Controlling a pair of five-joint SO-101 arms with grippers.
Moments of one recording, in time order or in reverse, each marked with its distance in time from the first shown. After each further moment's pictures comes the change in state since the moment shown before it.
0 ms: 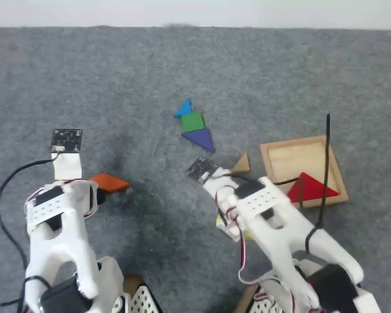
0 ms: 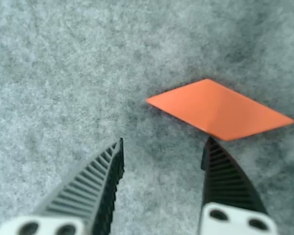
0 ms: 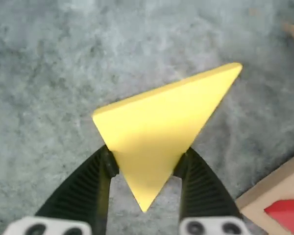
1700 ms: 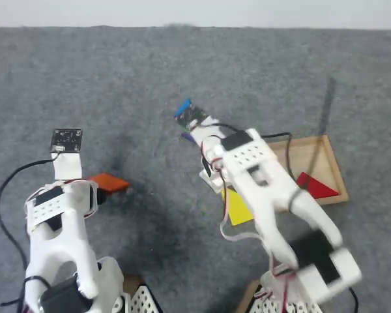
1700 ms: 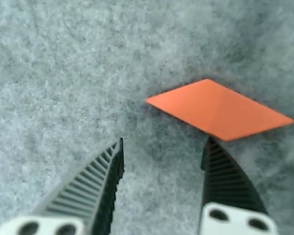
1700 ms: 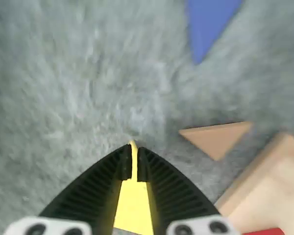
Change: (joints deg) left arm 0.0 0.0 0.0 0.0 0.0; right arm 0.6 12.3 -29.7 5.1 -3.1
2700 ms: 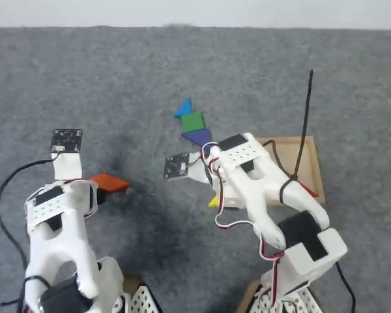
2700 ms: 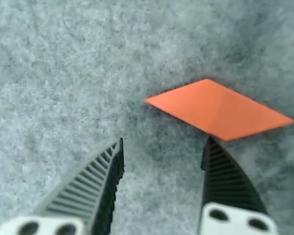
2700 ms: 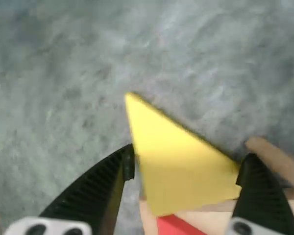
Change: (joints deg) left arm 0.1 0.0 0.0 0.0 0.0; right arm 0.7 14.8 -0.6 5.7 40.2
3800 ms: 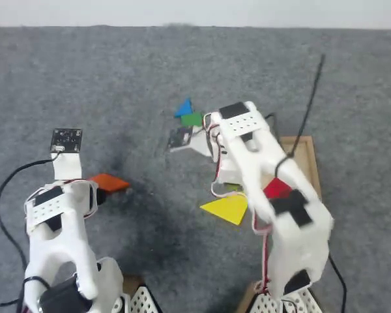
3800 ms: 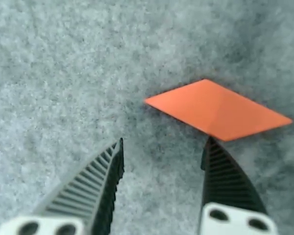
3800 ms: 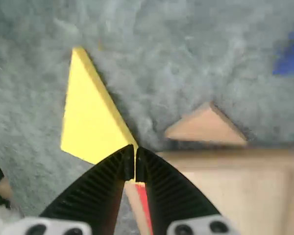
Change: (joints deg) left arm 0.1 0.0 0.0 0.0 0.0; right arm 2.9 8.2 -24.4 17.9 0.5
